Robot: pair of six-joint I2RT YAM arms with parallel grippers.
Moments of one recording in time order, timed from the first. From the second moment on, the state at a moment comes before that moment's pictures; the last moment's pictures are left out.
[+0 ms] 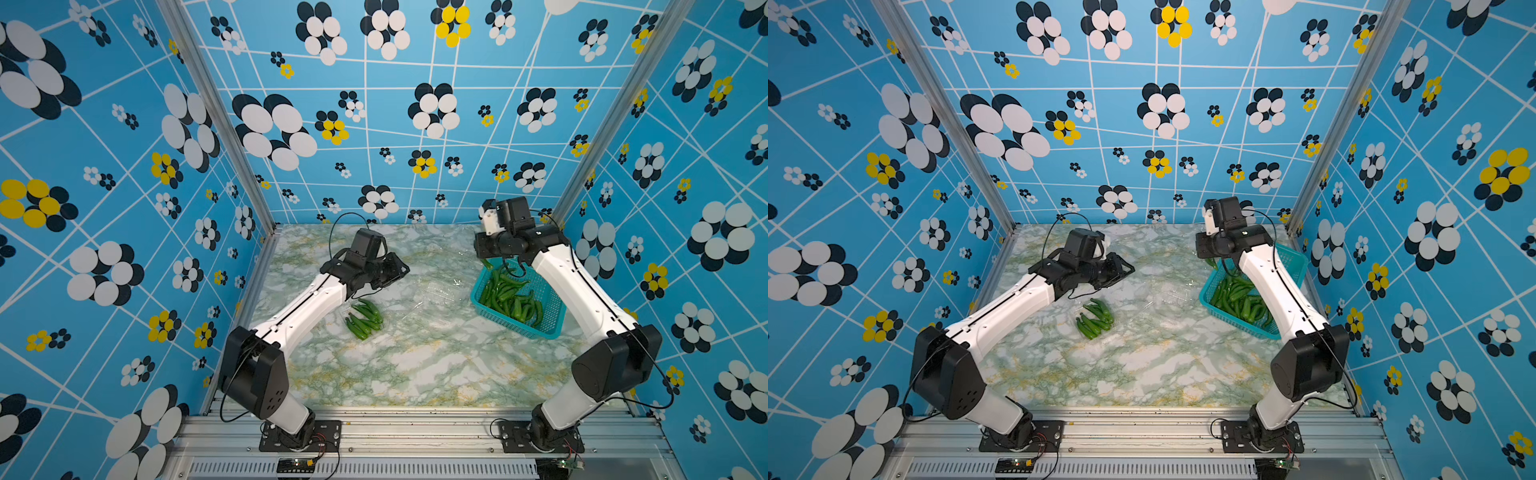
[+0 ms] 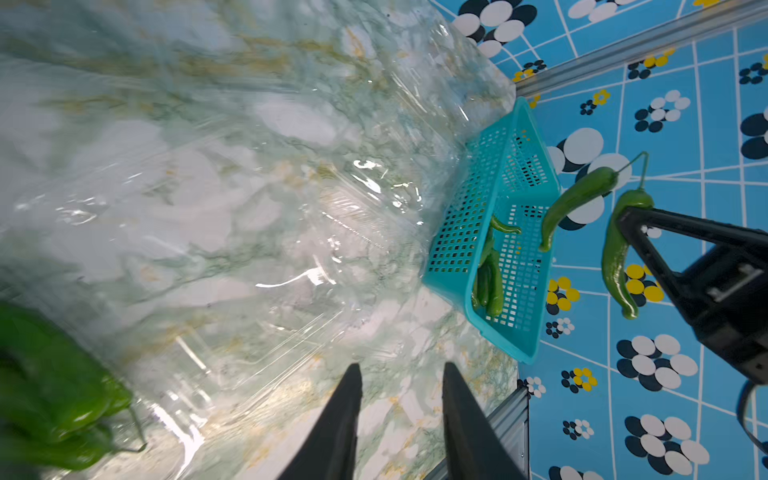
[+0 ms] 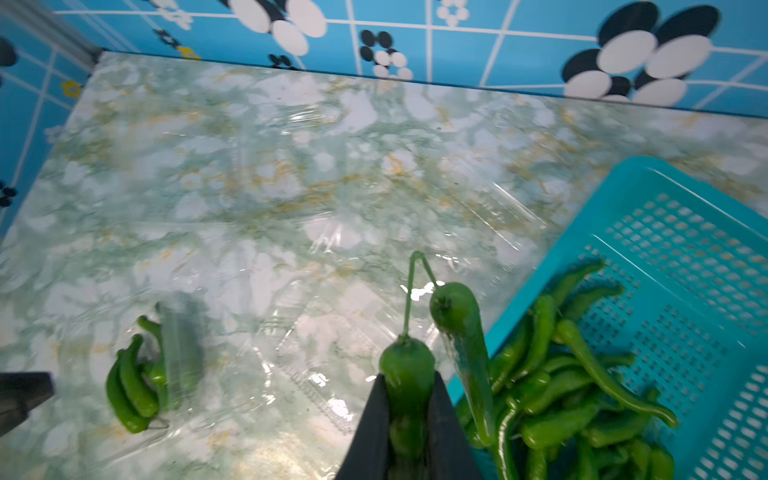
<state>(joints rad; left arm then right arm) -0.53 1.63 1.39 -0.45 0.35 -0.85 0.24 1.63 1.63 -0.84 0.00 0.13</state>
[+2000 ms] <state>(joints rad) -0.13 1.25 0.81 -0.50 0.40 -0.82 0.89 2.33 2.14 -1.04 -0.18 0.04</state>
